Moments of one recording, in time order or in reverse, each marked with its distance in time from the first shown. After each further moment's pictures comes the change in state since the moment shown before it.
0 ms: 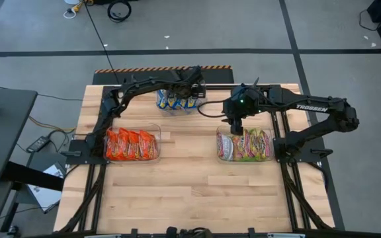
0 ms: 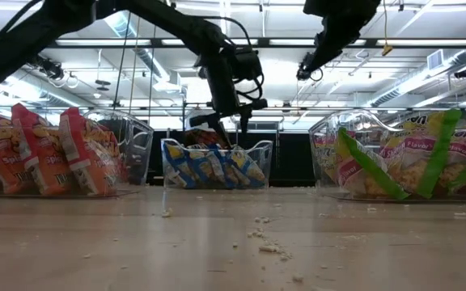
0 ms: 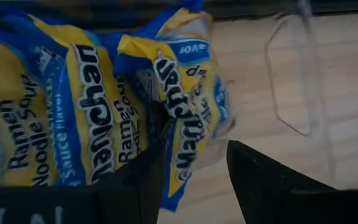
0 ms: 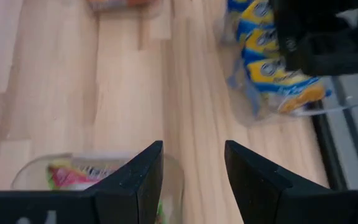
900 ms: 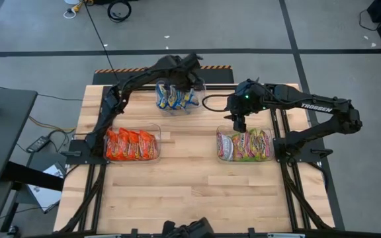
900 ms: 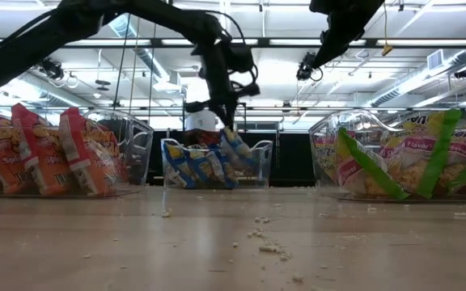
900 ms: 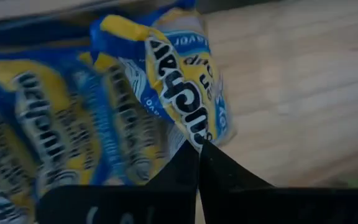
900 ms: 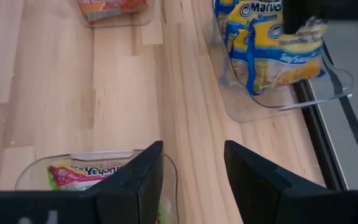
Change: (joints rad) left arm 0.078 0.061 0.267 -0.272 0.163 0.144; right arm -0.044 -0.047 -0.002 -0.030 -0.036 0.022
